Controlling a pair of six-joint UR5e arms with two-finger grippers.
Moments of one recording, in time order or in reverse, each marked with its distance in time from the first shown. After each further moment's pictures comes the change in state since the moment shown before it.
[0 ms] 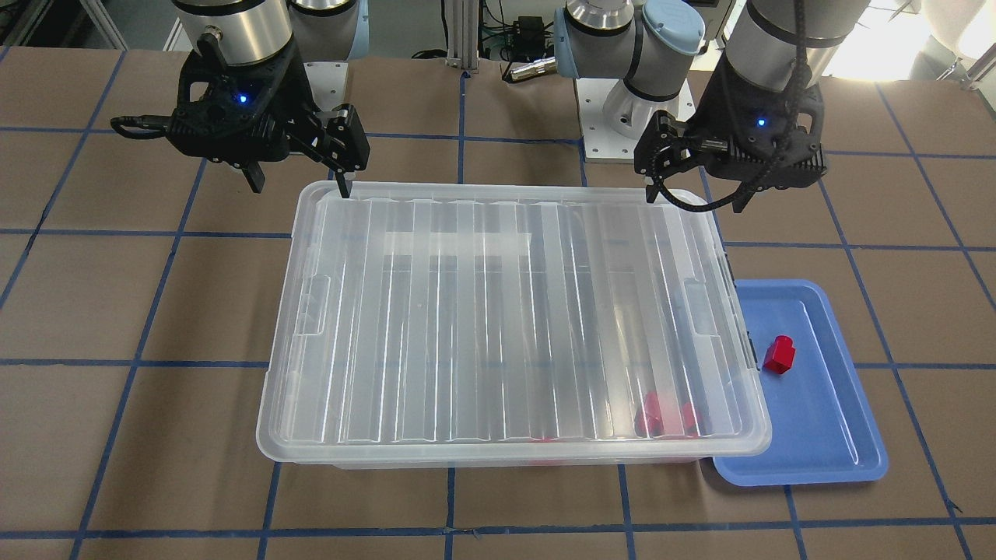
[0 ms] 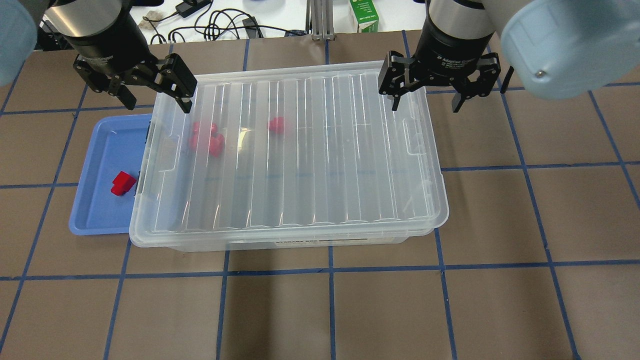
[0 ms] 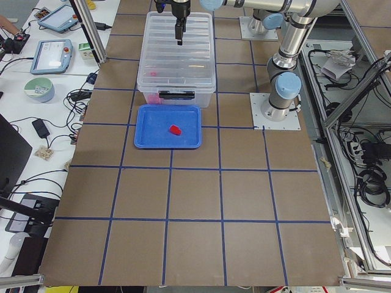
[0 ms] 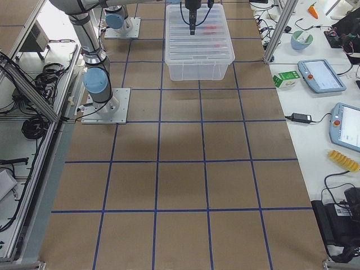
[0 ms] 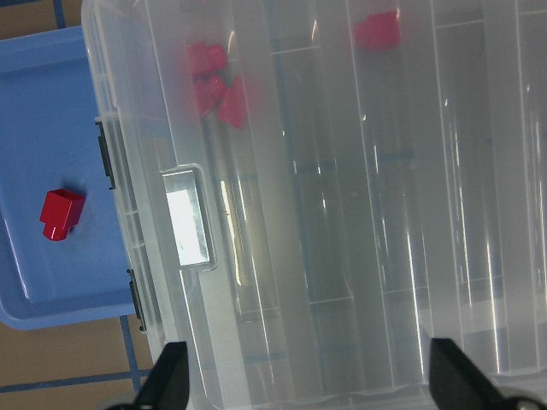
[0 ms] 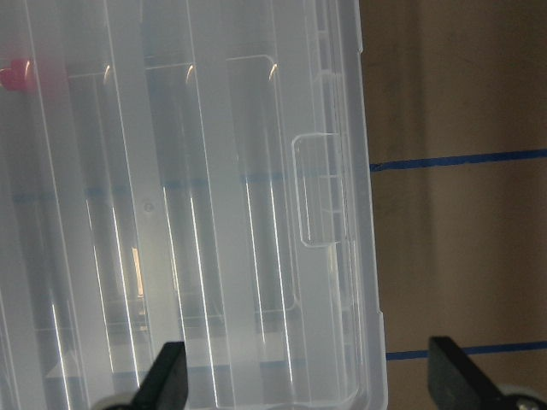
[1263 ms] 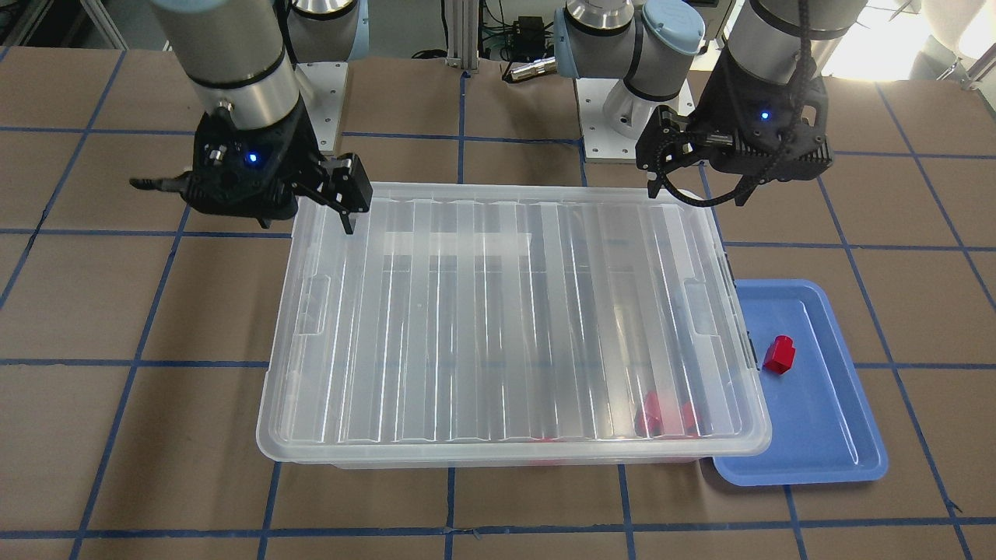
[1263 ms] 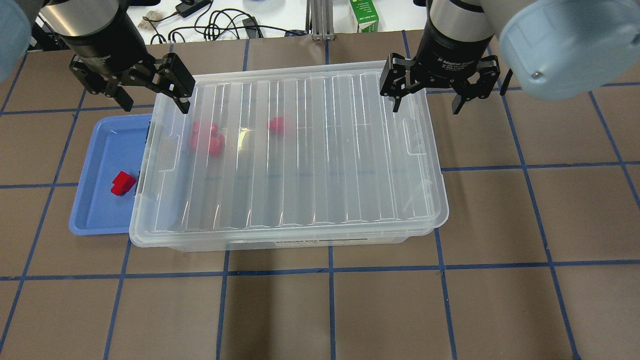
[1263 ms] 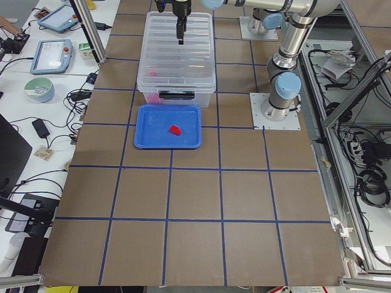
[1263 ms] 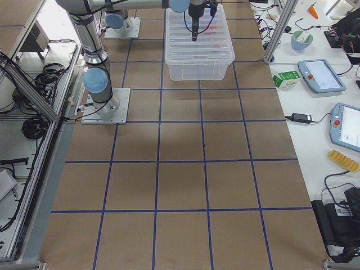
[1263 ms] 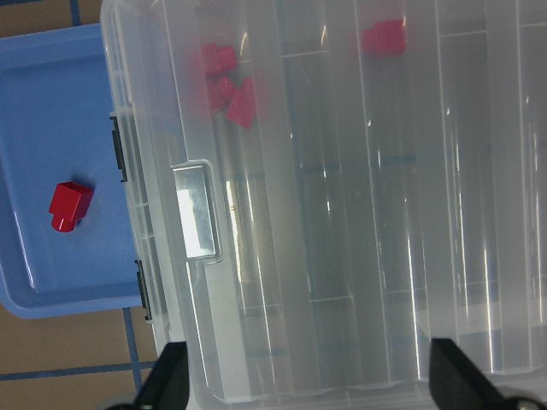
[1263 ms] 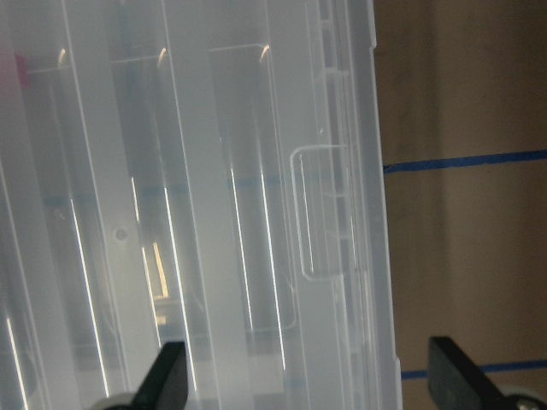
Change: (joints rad) left arm 0.000 0.005 0.007 -0.019 0.003 -0.027; right arm -0.012 0.084 0.054 -0.095 0.005 -0.001
